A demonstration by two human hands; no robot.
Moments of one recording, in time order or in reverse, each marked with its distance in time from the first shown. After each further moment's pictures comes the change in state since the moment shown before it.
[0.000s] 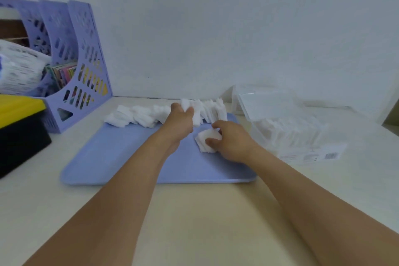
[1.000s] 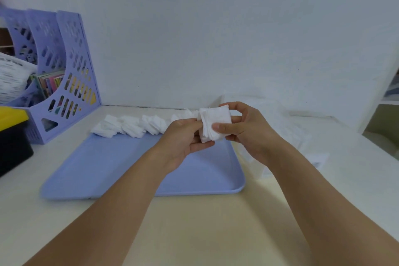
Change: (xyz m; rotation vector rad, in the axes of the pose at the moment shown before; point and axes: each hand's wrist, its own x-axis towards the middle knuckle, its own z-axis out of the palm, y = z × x) left_hand -0.039 0.019 0.018 -0.451 -0.371 -0.012; right_hand -0.016 0.015 -0.062 0.941 0.085 -0.004
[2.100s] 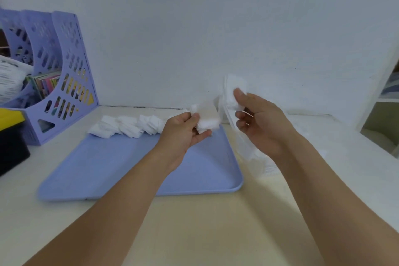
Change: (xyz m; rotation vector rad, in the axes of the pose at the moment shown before) left_hand 0.006 -0.004 0.006 -0.116 0.137 0.096; right_hand -0.004 -0.015 -0.015 0.363 0.119 0.014
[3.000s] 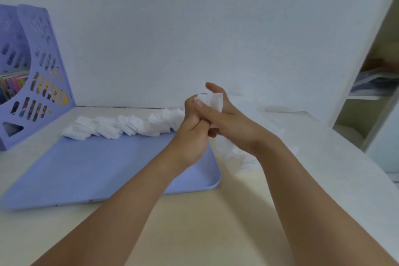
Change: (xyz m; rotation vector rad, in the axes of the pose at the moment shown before) left_hand -0.020 -0.007 0.055 0.369 -0.240 0.334; right_hand -0.010 -0.005 0.000 -0.556 -0.283 -0.057
